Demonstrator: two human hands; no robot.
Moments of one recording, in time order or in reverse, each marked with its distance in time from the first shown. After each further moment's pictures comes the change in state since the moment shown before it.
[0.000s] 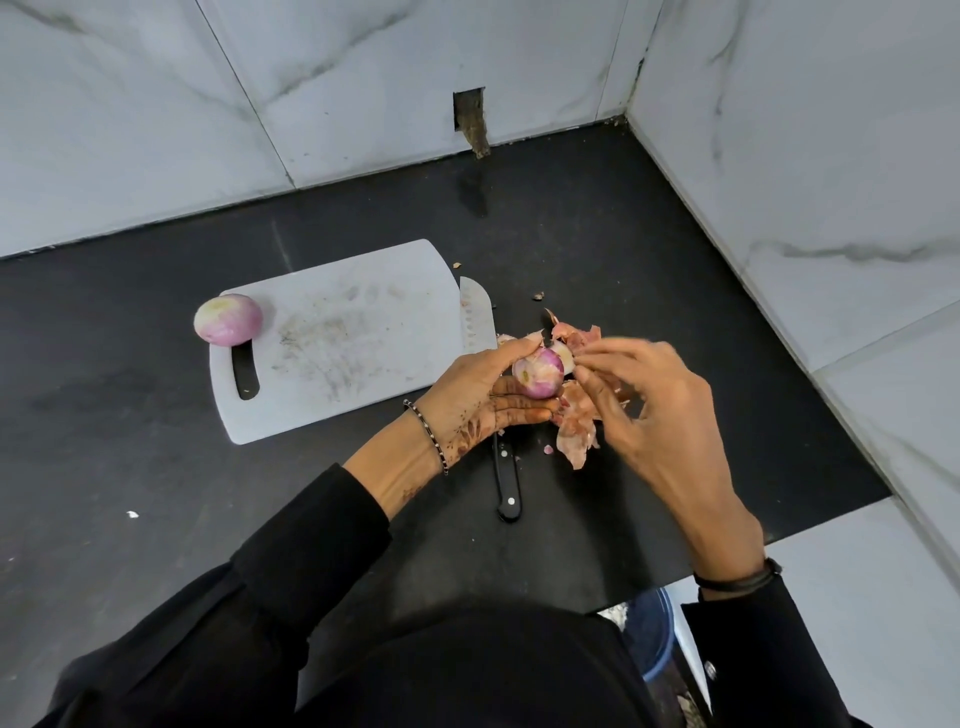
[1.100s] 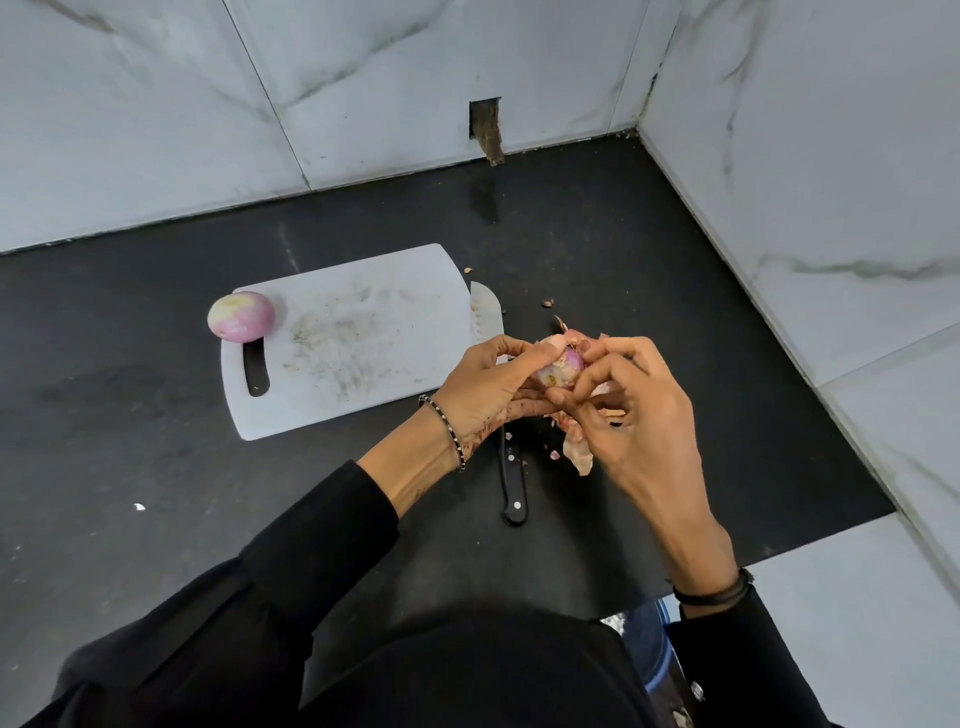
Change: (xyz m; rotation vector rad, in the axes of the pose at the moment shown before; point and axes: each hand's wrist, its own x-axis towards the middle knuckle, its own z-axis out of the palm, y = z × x) left_hand 0.003 -0.001 0.001 0.083 0.081 0.160; right_hand -0.002 -0.025 0.013 0.257 -0.022 0.068
